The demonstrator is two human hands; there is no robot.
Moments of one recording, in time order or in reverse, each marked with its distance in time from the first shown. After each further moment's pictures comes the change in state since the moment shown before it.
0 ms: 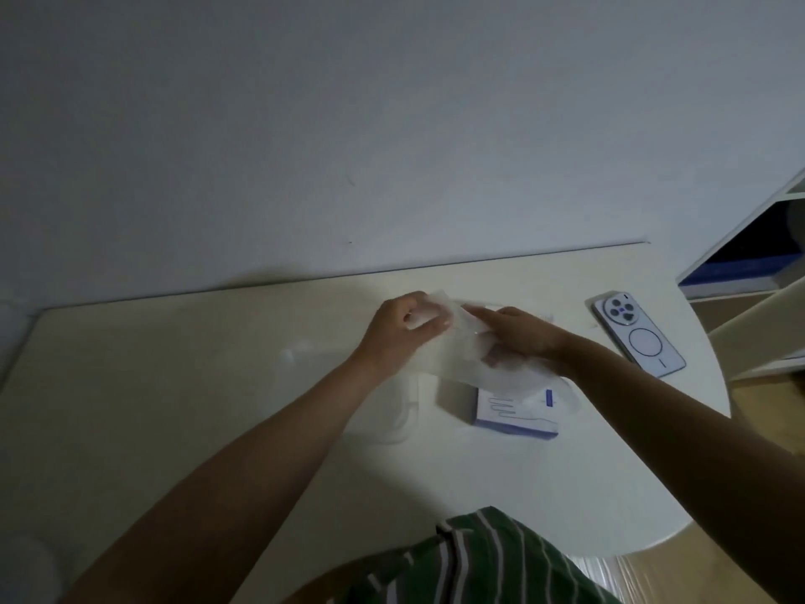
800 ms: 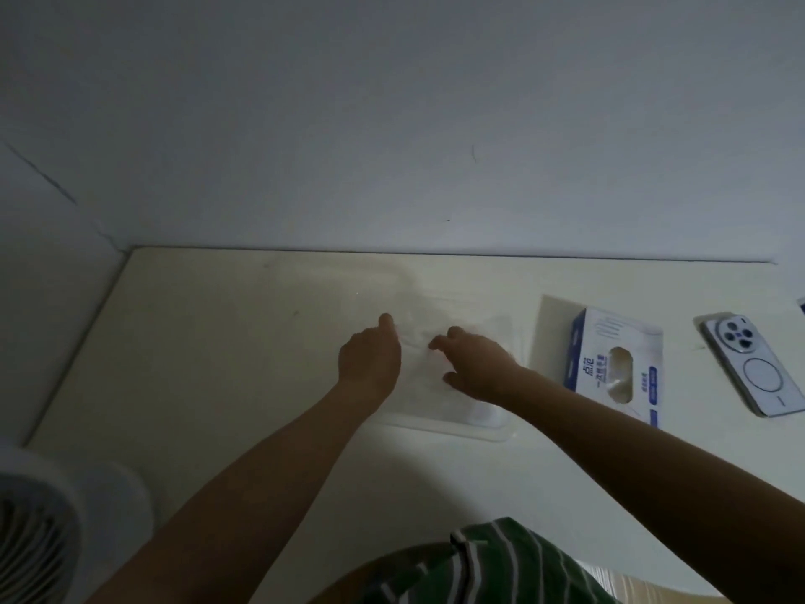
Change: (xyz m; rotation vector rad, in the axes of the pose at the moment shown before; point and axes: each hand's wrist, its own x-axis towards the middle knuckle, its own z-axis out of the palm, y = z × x) left_hand -0.062 -0.090 -0.101 1.006 0.170 -0.385; right_hand 0.070 -0.043 0.166 -0.998 -0.041 -0.328
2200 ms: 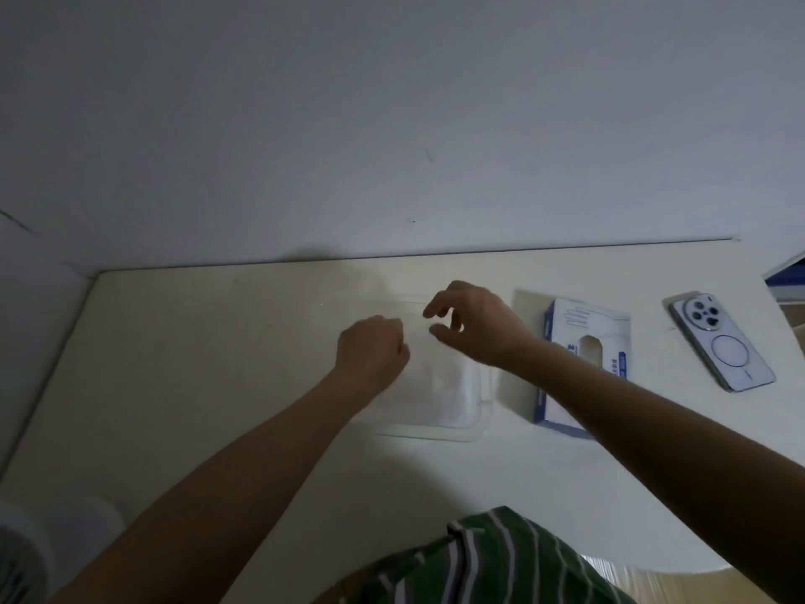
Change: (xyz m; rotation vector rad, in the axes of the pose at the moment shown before) left_hand 0.008 0.042 -0.025 0.103 -0.068 0.224; right_hand -0.028 0.027 -0.061 0.257 0.278 0.000
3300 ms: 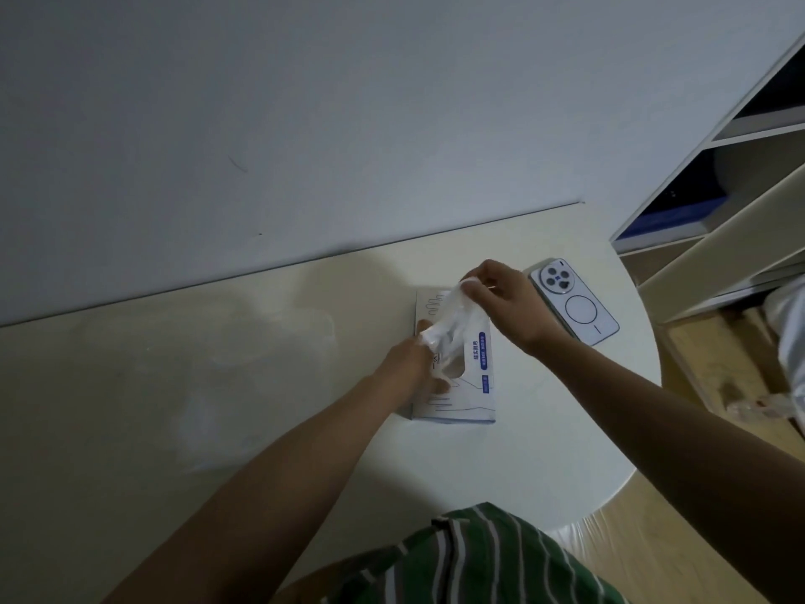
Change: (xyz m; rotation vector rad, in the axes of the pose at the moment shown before) left_hand 0.044 0.200 0.063 -0.476 -0.430 0.218; right_hand -0.097 0.177 -0.061 0.575 0.411 0.315
